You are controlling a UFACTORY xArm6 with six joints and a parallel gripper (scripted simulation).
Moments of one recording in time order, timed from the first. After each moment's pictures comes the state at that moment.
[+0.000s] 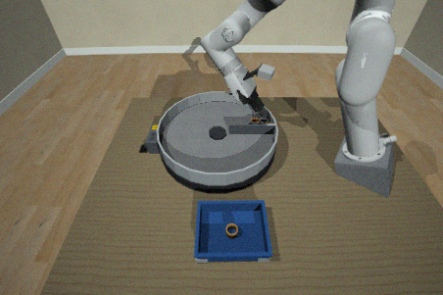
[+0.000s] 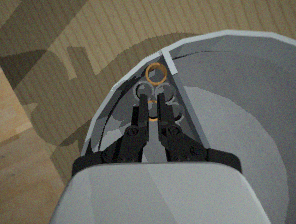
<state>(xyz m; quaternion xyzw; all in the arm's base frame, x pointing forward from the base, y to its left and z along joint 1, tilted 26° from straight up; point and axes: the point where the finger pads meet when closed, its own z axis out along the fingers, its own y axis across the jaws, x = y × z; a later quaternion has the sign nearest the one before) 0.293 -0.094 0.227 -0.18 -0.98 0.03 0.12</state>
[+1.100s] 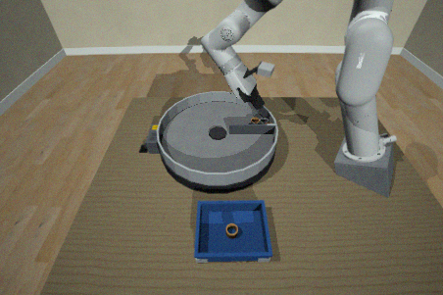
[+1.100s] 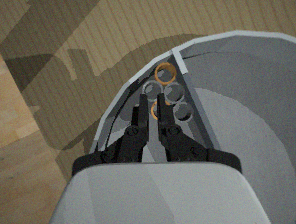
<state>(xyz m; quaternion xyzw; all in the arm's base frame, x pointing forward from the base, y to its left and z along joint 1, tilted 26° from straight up) 0.290 -0.107 0.229 -0.18 -0.98 0.02 0.13</state>
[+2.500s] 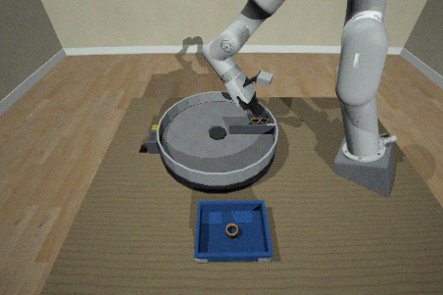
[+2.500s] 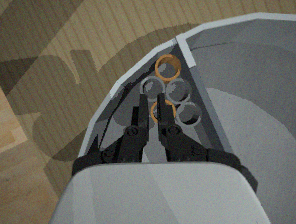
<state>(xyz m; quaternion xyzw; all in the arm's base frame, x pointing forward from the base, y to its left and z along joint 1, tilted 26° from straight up) 0.302 -0.114 0.199 -0.18 -0.98 0.02 0.13</state>
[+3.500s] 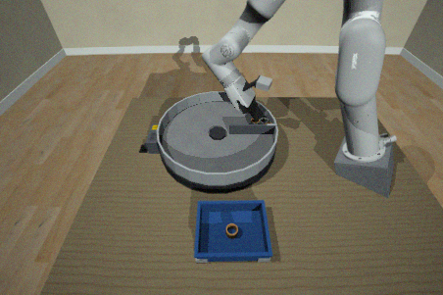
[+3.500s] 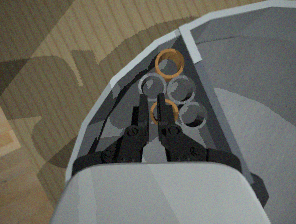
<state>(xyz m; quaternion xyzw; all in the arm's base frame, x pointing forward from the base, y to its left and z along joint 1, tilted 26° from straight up) 0.309 -0.118 0.184 -0.18 -0.98 0.02 0.13</state>
